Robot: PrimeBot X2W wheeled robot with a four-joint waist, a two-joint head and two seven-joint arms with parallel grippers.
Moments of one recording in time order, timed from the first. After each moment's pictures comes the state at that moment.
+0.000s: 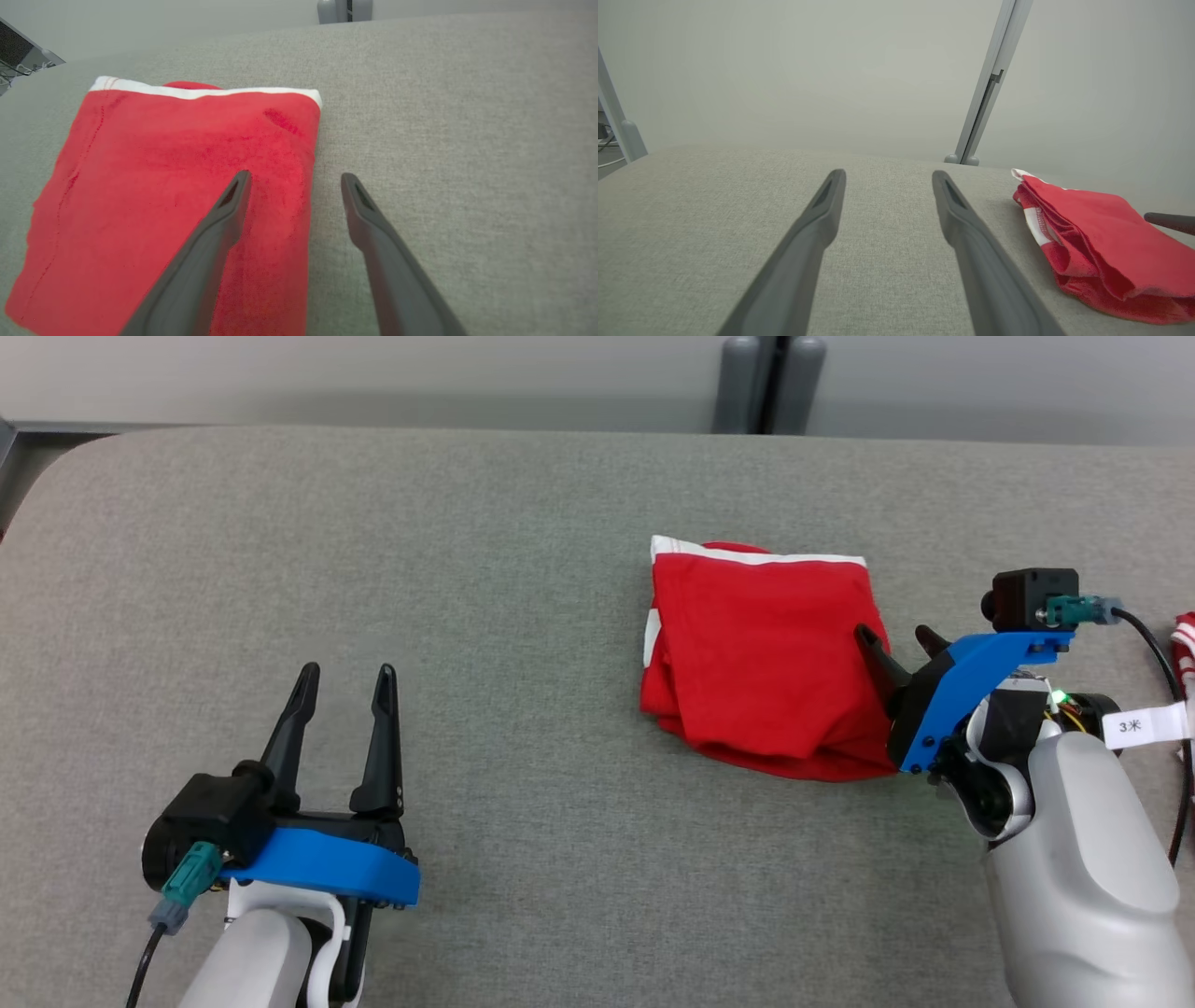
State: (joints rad) left arm -0.22 0.25 -0.32 0.18 -0.48 0.03 -0.24; right arm -0.57 -0.05 -0.07 0.50 0.22 0.13 0.38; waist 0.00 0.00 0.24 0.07
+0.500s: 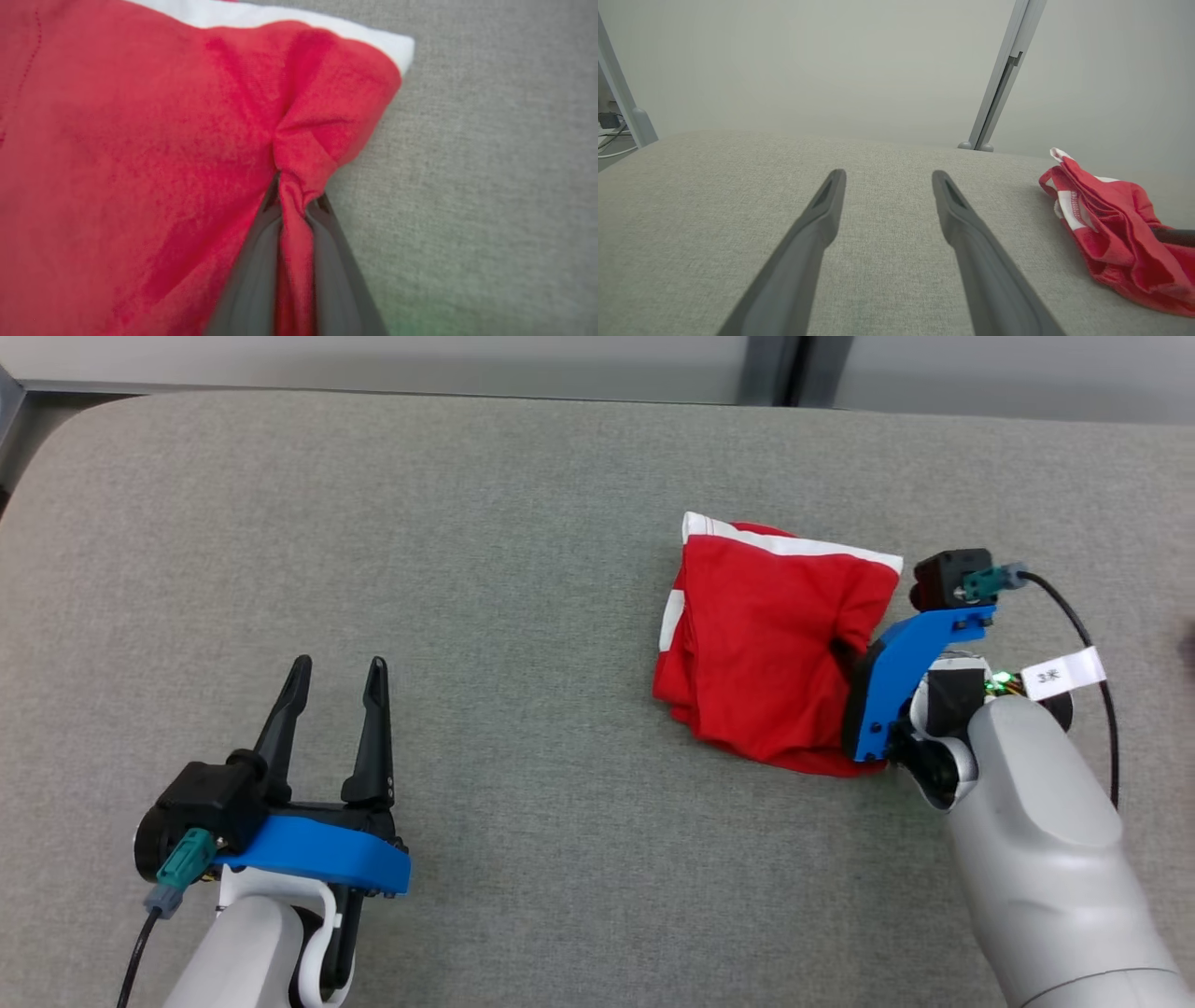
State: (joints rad) left arm -0.27 0.25 -0.32 0.25 -0.47 0.00 -0.26; right arm -0.75 -0.05 -0.01 0.86 0.18 0.13 0.38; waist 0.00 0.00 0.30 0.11
